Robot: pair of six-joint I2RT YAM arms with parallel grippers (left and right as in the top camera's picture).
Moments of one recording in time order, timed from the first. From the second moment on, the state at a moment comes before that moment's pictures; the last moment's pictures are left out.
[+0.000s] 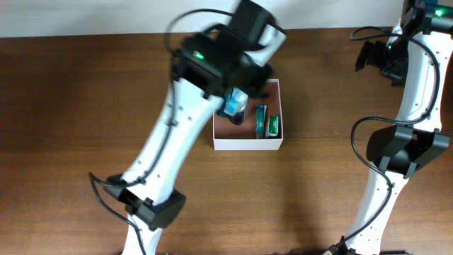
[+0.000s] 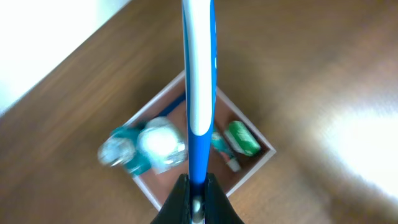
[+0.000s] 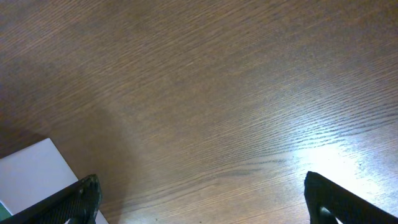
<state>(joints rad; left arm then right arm) -0.68 2.14 2.67 -1.47 -0.02 0.10 -0.28 2.45 2.75 -1.69 -0.06 0.18</state>
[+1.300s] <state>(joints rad) -0.69 2.47 2.65 -1.50 -0.08 0.17 -0.28 2.45 2.75 -1.69 -0.06 0.18</state>
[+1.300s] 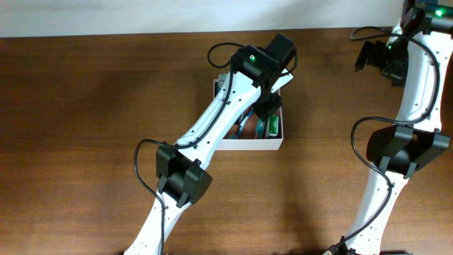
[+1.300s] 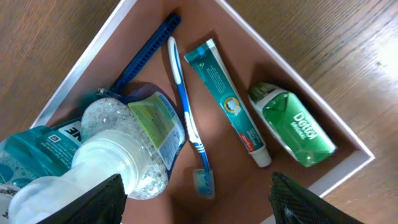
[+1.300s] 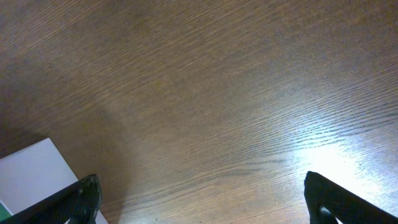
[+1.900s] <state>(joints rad) -0.68 2.05 2.96 -1.68 -0.01 0.02 -0.28 2.45 2.75 -1.69 -0.06 0.18</state>
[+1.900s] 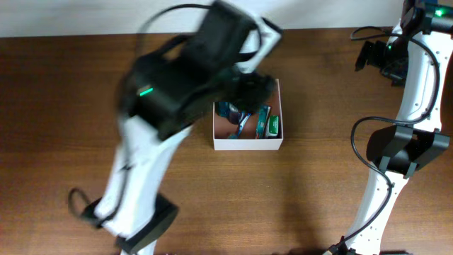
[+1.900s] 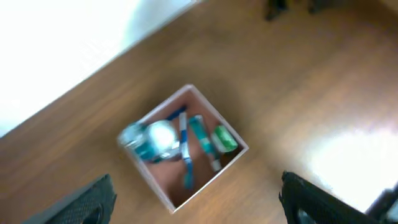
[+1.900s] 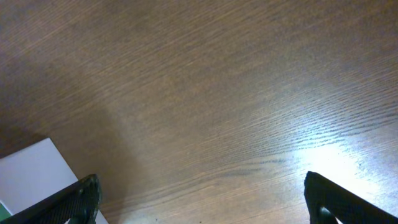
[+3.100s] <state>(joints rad) -0.58 0.89 1.58 -1.68 -0.37 -0.63 -0.28 2.45 2.75 -1.69 -0.06 0.18</state>
